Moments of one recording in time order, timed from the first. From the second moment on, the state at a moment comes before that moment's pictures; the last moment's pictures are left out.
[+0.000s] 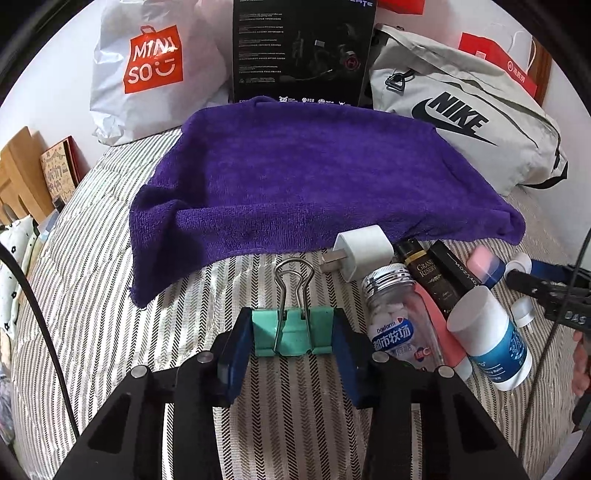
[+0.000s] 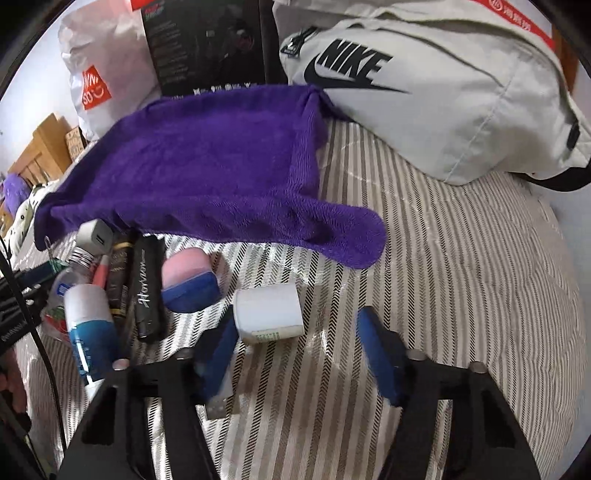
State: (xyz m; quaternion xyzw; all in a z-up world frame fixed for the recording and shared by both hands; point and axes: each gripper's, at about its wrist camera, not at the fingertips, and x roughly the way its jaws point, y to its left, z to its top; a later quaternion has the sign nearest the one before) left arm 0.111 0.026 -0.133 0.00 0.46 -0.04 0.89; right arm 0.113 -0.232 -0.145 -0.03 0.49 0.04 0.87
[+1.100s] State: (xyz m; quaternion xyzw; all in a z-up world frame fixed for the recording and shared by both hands) left arm 0.099 0.064 -0.072 -0.07 0.42 -0.05 0.91; right arm 0.127 -0.230 -0.076 -0.04 0.45 0.08 0.89
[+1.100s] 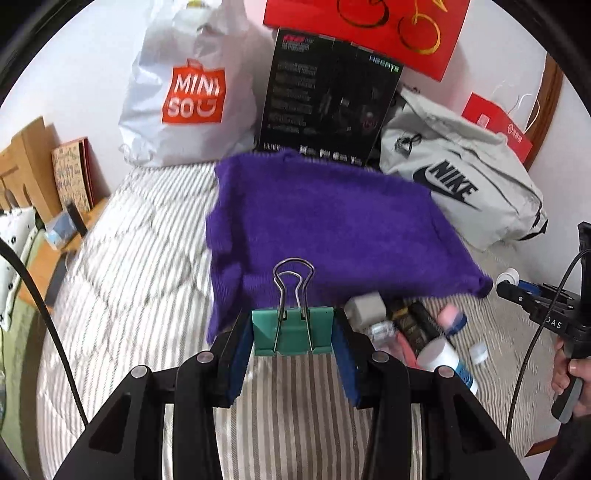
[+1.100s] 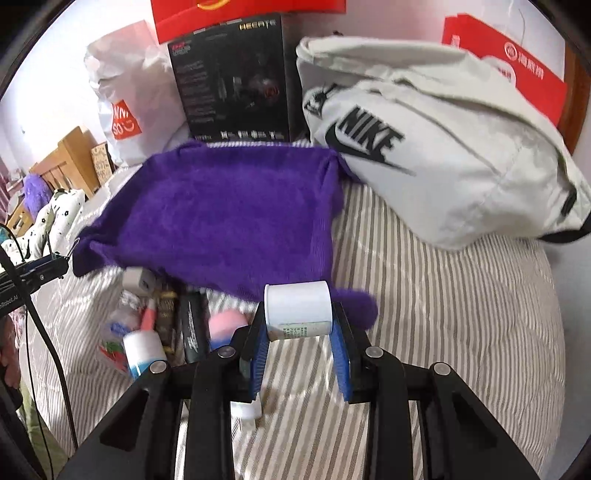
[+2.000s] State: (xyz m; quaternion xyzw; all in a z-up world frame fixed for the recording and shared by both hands) left arm 0.273 0.035 -0.085 -0.05 0.43 -0.08 0.90; right arm 0.296 -0.195 -0.100 -0.05 0.47 0.10 0.87
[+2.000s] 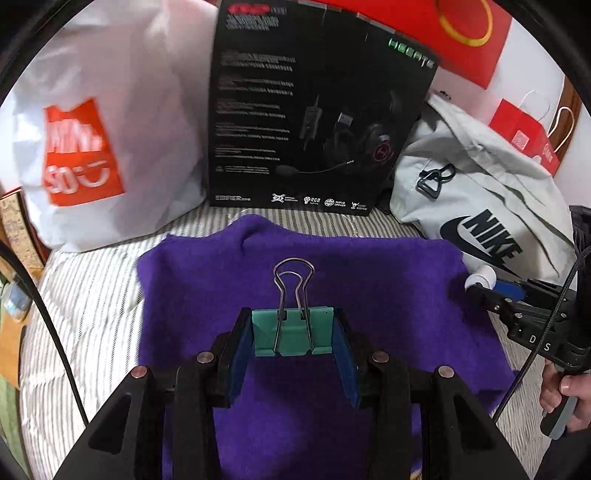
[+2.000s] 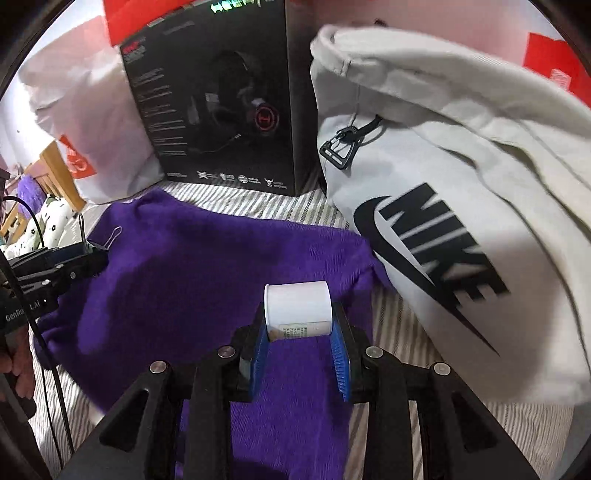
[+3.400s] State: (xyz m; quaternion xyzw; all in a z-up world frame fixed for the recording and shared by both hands) left arm 0.295 0.005 -0.133 0.01 0.51 -0.03 0.86; right arm 0.292 -0.172 -0.117 -0.10 0.52 0.10 0.85
